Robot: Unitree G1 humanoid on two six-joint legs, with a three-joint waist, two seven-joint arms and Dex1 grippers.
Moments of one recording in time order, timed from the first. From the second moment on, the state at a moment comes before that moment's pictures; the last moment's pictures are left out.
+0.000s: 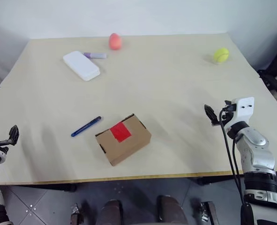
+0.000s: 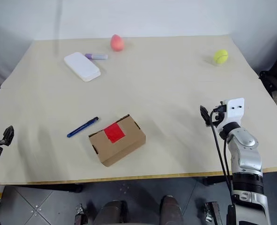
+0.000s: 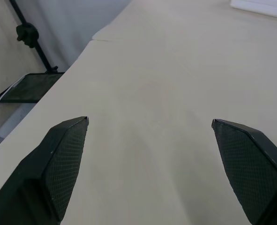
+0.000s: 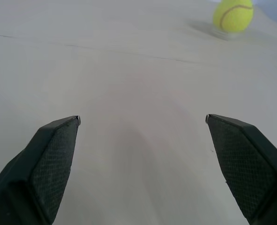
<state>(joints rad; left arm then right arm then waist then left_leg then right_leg) -0.09 0.64 0.72 0.30 -0.35 0.13 -0.30 -0.40 -0.50 -0.28 0.25 0.28 0.19 0.43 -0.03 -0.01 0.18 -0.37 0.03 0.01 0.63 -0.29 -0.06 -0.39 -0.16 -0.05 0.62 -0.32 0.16</state>
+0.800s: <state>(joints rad) 0.13 0.77 0.65 -0.08 -0.65 0.53 -0.70 -0.44 -0.56 -0.14 0.02 0.33 0.49 0.62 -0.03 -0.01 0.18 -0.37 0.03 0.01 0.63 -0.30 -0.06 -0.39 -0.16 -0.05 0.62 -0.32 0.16</state>
